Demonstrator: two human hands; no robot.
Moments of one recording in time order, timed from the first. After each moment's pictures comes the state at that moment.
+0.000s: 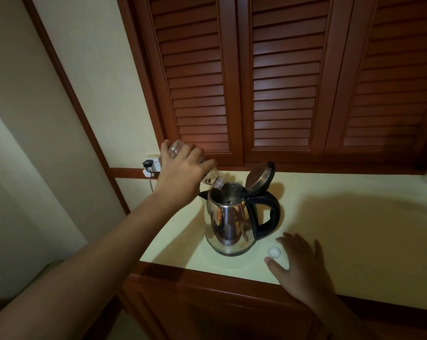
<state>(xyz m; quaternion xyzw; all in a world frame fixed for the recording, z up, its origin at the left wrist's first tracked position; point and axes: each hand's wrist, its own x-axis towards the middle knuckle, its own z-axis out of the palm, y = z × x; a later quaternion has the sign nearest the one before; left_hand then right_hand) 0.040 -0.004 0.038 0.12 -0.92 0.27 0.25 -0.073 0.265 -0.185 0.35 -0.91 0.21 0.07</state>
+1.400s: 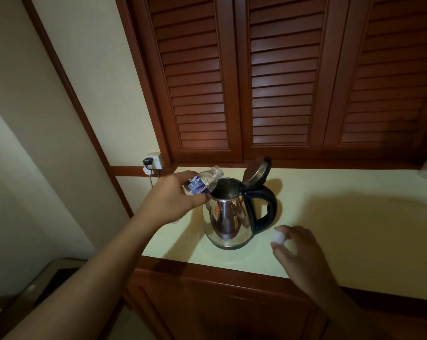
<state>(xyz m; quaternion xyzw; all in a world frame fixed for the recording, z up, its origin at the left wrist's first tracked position) 0.090 0.021 0.031 0.21 -0.93 -0.25 0.19 -0.045 0.279 -0.129 0.35 -0.82 0.46 0.05</state>
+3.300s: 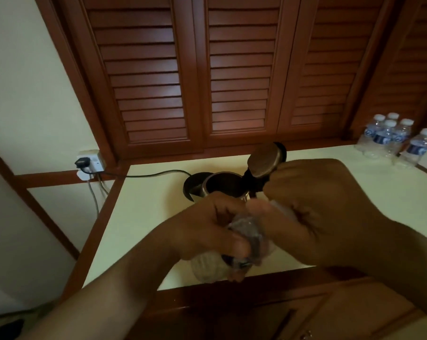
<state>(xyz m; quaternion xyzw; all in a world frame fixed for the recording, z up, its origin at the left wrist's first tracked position) 0.068 0.000 -0.001 -0.27 -0.68 -0.67 -0.13 0.041 0.199 0.061 0.54 -0.76 0.27 0.25</state>
